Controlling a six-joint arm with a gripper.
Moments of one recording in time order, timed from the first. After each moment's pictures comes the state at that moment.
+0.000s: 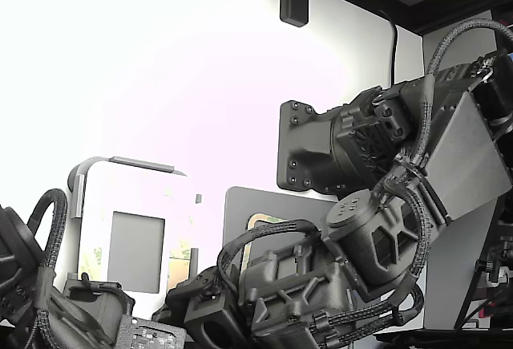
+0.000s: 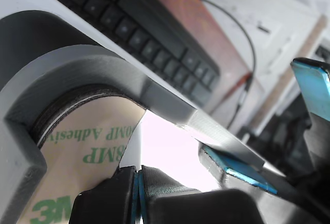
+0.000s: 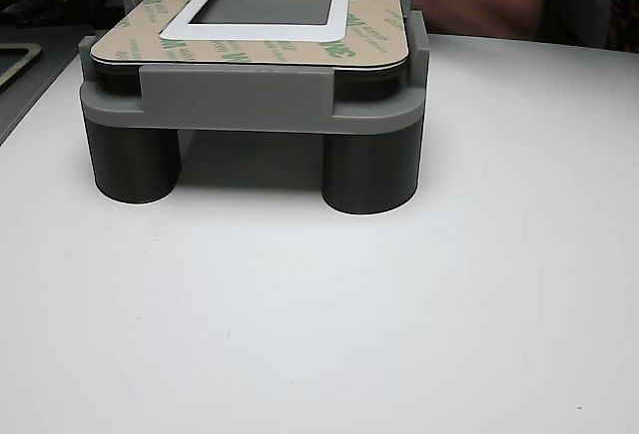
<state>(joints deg) 43.5 95.1 115.9 31.4 7.9 -93.1</state>
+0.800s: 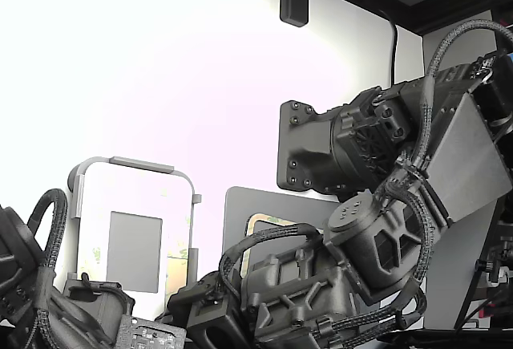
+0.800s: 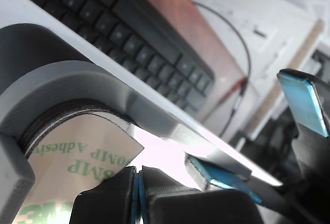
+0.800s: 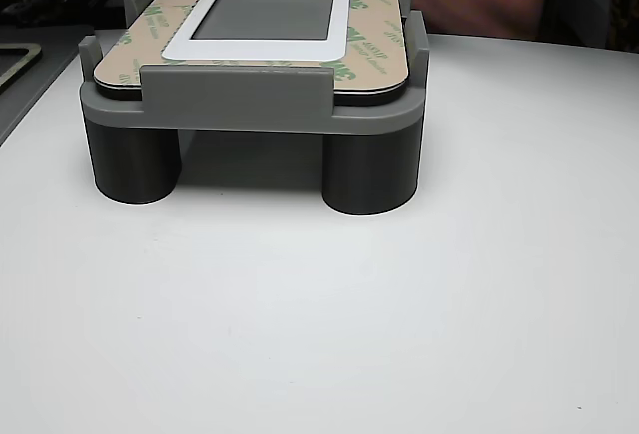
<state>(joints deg) 44.0 94.7 114.9 31.9 8.0 -93.0</state>
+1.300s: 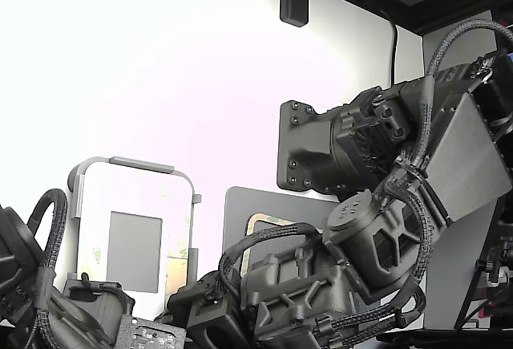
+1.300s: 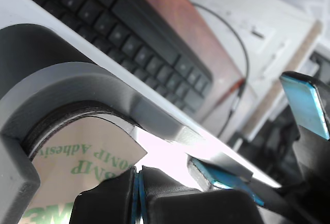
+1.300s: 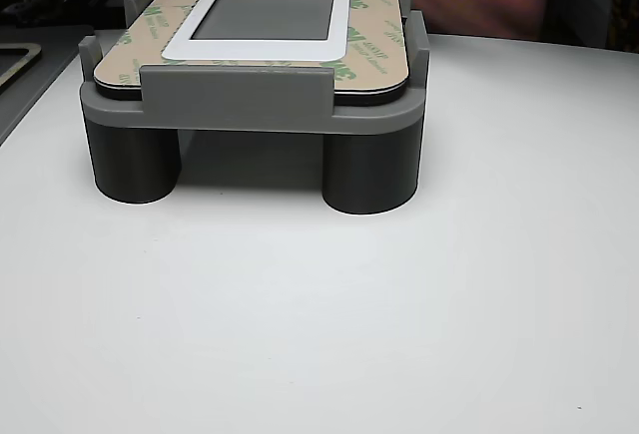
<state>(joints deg) 43.9 94.8 115.8 31.0 7.9 -93.7</state>
